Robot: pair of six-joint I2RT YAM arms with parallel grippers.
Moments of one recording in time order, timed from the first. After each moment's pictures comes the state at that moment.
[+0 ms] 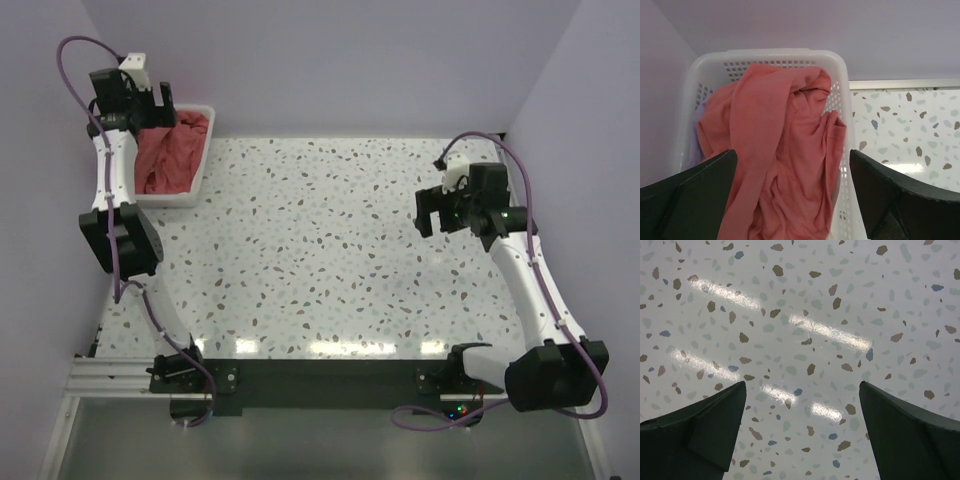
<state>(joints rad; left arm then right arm) 0.27 2.09 2.15 -0.51 0.26 0.11 0.08 1.19 1.14 -0.71 -0.20 -0.16</state>
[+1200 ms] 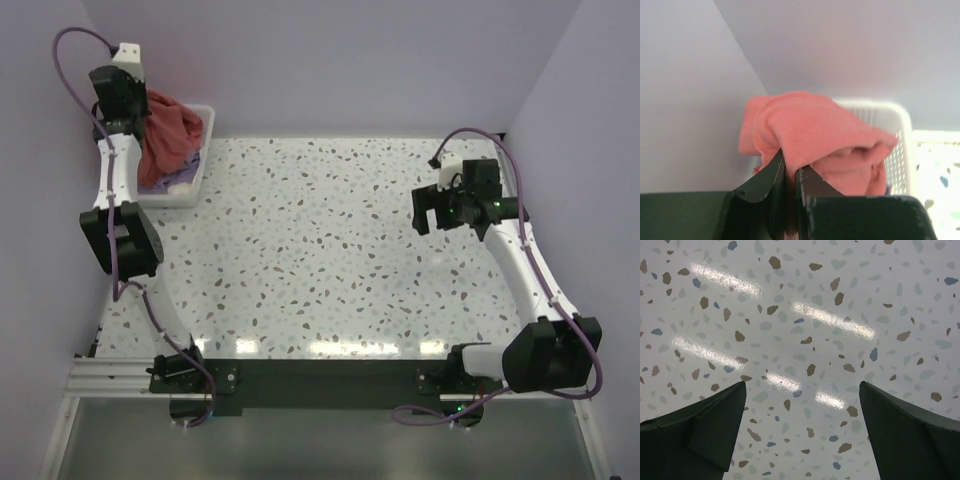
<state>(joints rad) 0.27 2.15 2.07 -0.20 0.04 0.22 0.08 1.29 1.16 -0.71 -0.20 -0.16</state>
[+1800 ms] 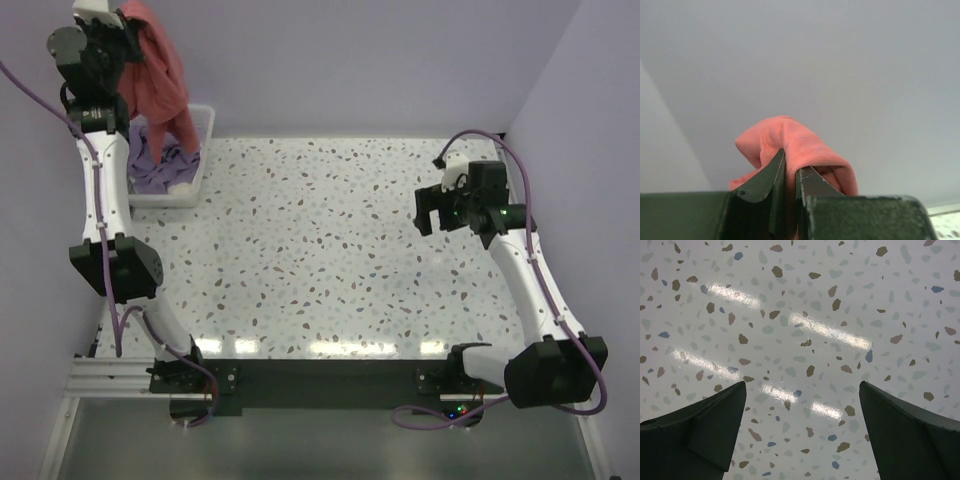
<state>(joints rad) 0.24 1.89 2.17 -0.01 0.29 0.04 0.08 1.21 1.15 -0.71 -0.20 -0.16</state>
